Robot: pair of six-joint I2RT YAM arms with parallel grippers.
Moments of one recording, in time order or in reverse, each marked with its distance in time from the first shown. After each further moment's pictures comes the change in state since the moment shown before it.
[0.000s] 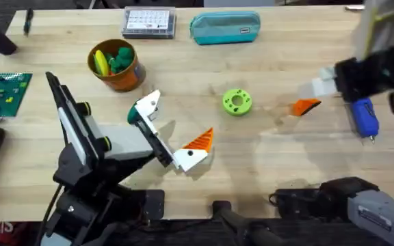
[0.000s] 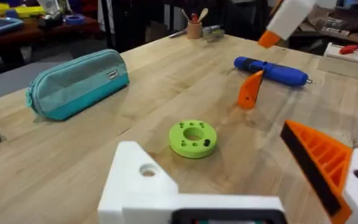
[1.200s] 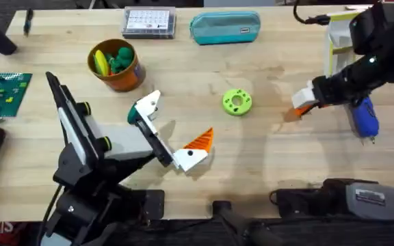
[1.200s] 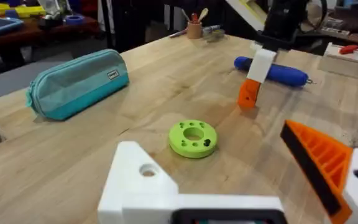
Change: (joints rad) left arm 0.000 0.000 0.000 0.000 0.000 0.000; right arm -0.226 0.329 -0.154 0.159 -0.163 -0.072
